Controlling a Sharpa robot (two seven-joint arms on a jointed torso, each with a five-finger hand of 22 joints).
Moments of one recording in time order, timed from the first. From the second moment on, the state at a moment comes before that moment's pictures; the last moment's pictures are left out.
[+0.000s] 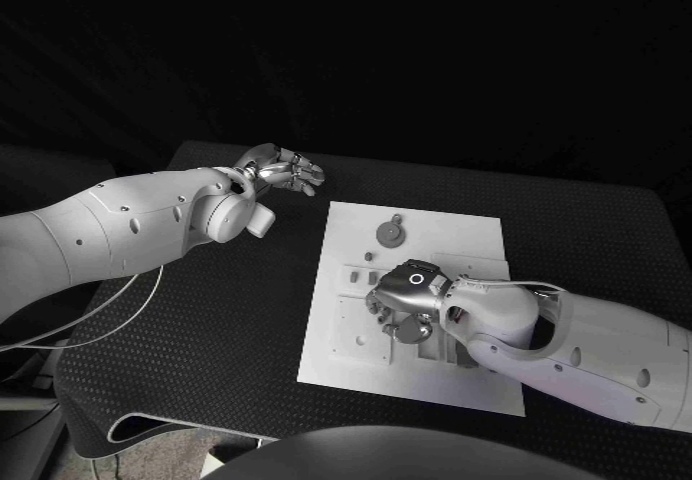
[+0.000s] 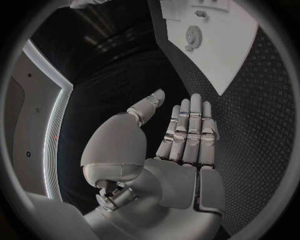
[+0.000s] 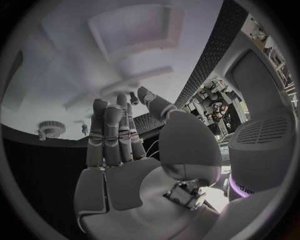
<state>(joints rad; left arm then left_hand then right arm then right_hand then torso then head) 1.29 -0.75 -0.14 1.16 -0.32 -0.19 0.18 1.09 -0.10 0.54 -0.28 0.08 0.84 0.19 0.31 0.47 1.12 0.14 0.07 0.24 0.98 0.09 0.54 0.52 0.01 0.83 0.02 0.07 0.85 1.05 -0.67 -0.10 1.60 -2.03 -0.13 -0.04 1.10 -0.21 0.65 -0.25 0.05 0.92 0.15 0.30 0.50 1.23 0.08 0.16 0.17 1.20 -0.04 1.10 0.75 0.26 1.06 0.06 0.67 1.31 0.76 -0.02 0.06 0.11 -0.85</state>
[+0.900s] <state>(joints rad) 1.29 -0.75 -0.14 1.16 -0.32 -0.19 0.19 1.09 -0.10 0.54 -0.27 0.08 0.84 0.19 0.31 0.47 1.12 0.14 0.07 0.24 0.98 0.09 0.53 0.53 0.02 0.83 0.02 0.07 0.85 1.14 -0.89 -0.02 1.66 -1.76 -0.31 0.00 1.10 -0.25 0.66 -0.22 0.05 0.89 0.16 0.30 0.48 1.20 0.09 0.15 0.16 1.18 -0.02 1.10 0.77 0.26 1.04 0.07 0.69 1.31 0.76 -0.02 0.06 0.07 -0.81</state>
